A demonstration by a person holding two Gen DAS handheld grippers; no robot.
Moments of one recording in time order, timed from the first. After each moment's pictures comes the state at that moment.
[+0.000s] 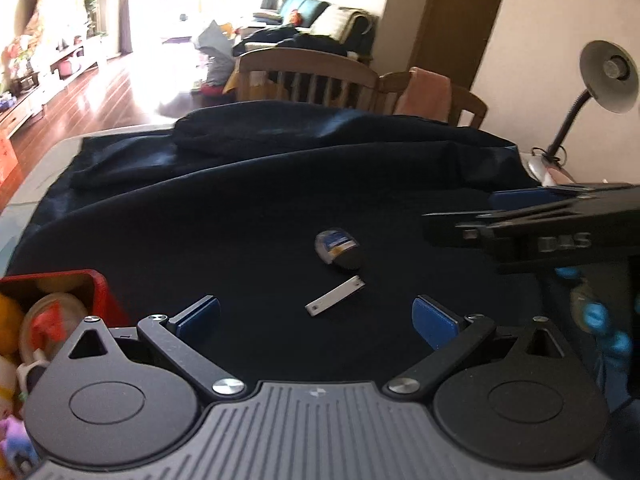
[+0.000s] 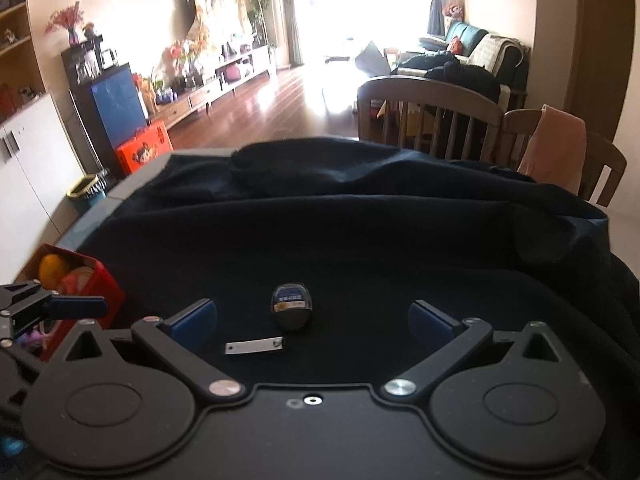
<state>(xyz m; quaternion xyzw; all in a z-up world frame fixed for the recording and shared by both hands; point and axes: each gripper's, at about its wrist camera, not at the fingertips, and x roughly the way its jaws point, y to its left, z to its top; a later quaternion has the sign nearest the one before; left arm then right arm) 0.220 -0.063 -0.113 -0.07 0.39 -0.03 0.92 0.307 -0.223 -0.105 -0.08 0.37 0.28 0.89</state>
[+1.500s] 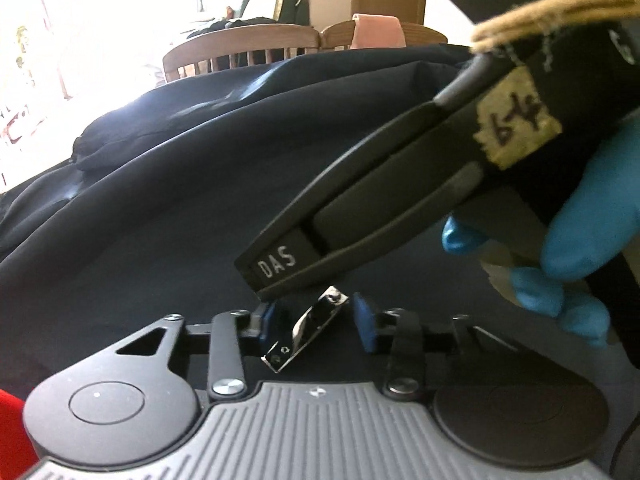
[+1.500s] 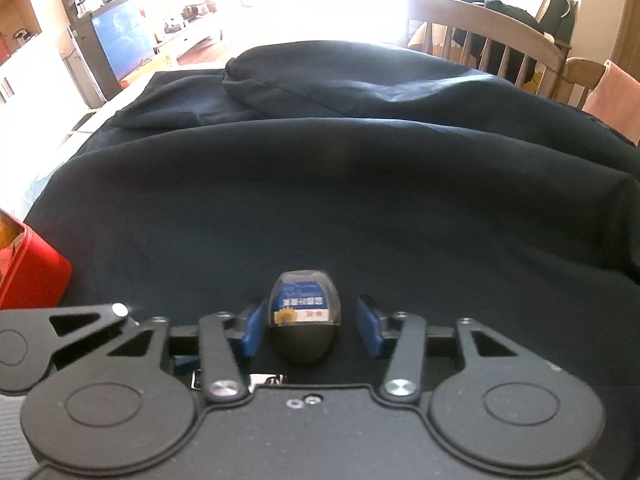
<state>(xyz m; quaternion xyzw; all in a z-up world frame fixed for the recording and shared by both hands) 0.295 -0.107 -0.185 0.04 0.41 -0.08 0.91 0.372 -0.172 -0.172 -0.12 0.46 0.30 0.83</state>
